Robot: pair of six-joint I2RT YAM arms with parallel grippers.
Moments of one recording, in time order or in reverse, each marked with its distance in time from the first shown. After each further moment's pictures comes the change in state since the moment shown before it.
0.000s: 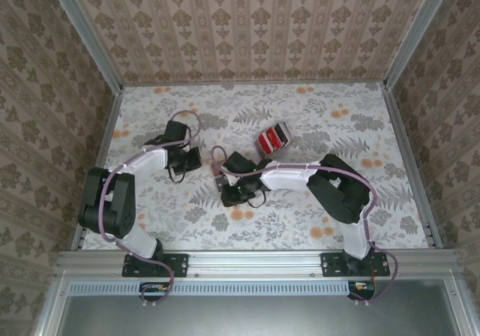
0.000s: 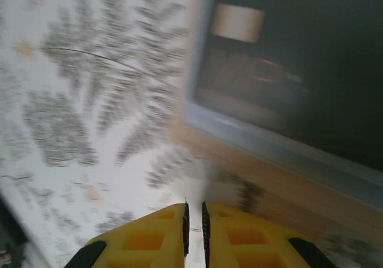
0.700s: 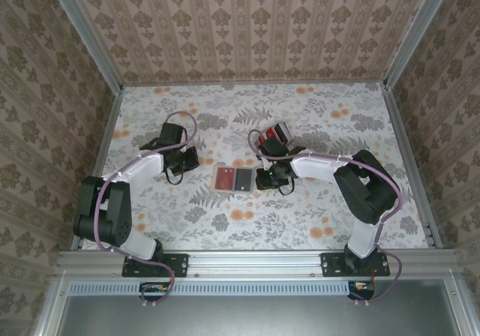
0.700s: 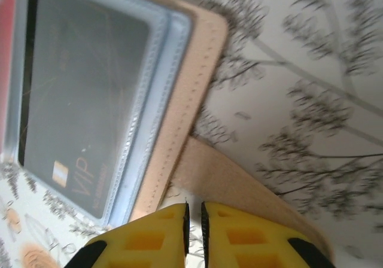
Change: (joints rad) left arm 0.010 -0.064 -0.033 0.050 0.008 -0.039; right arm -0.251 -0.159 -0.135 -0.109 0.142 -0.095
